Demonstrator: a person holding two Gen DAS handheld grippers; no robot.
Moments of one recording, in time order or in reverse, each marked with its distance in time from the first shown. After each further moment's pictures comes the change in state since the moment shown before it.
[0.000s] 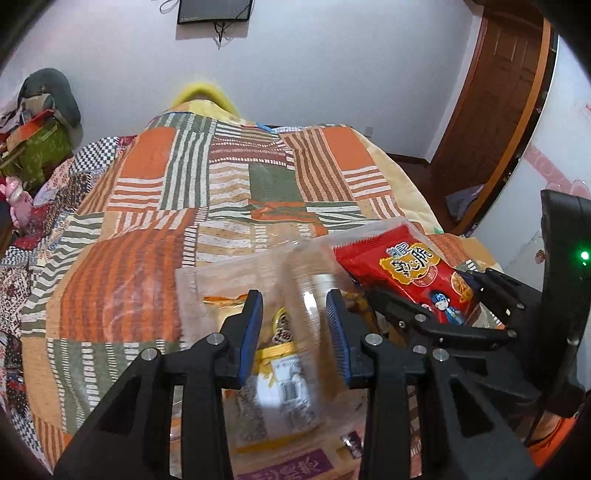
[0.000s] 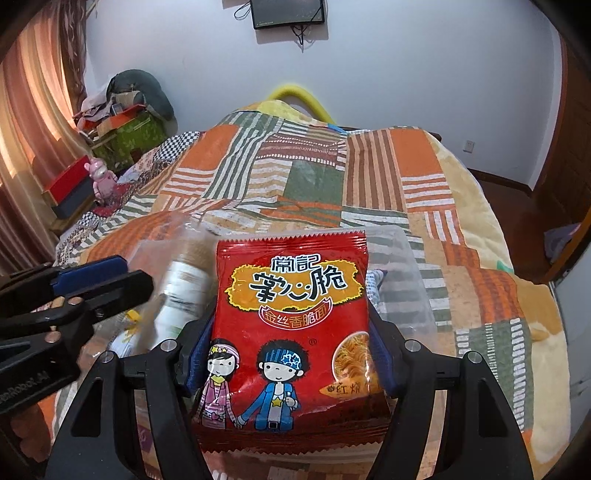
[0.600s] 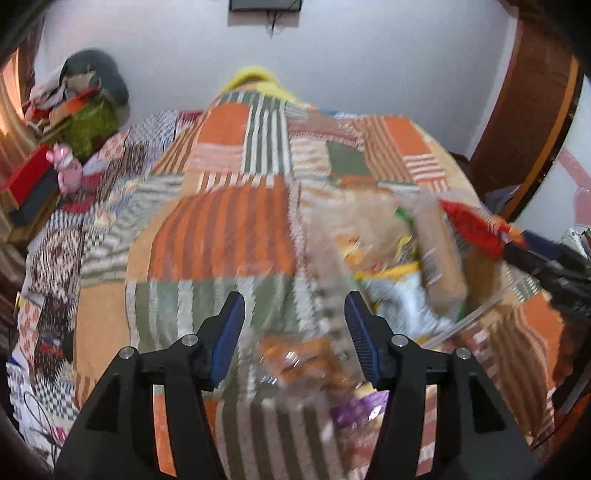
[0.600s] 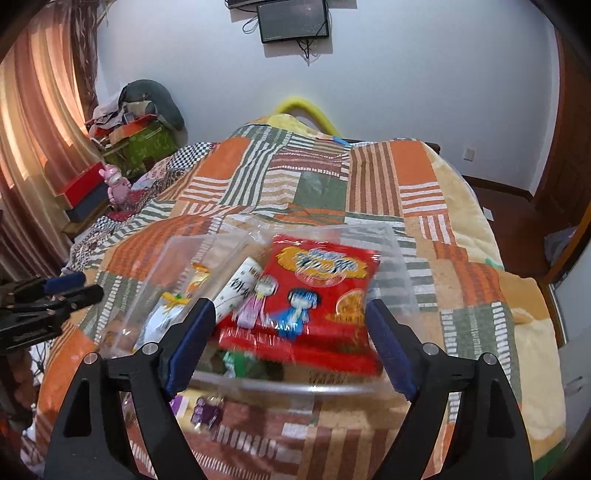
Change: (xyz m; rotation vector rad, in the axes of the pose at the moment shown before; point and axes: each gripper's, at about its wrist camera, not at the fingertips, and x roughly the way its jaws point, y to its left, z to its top) left arm -0.042 0.089 -0.053 -0.075 0.069 0.145; right arm -0.038 0.000 -0.017 -0.005 -0.045 0.026
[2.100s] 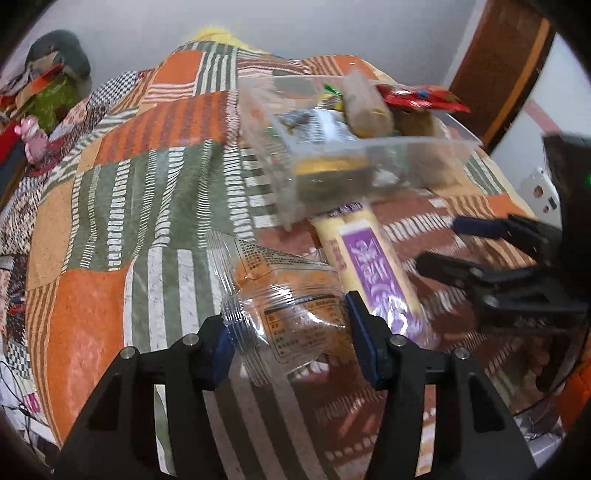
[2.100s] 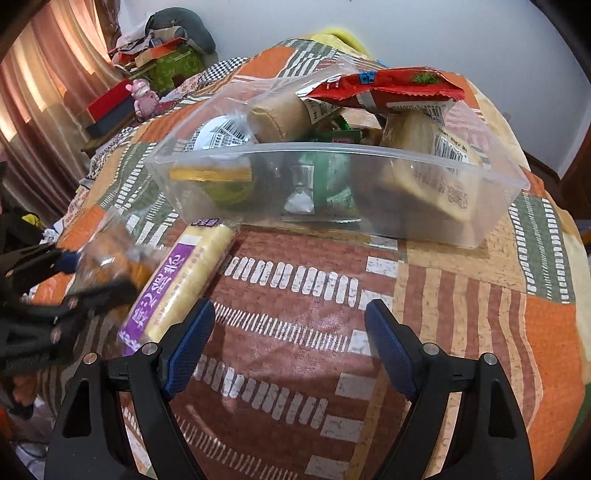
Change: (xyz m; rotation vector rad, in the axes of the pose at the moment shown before) left arm -0.014 -0.054 -0.118 0.088 0.125 -0.126; right arm 0.016 0.042 -0.087 -0.093 0.264 0.065
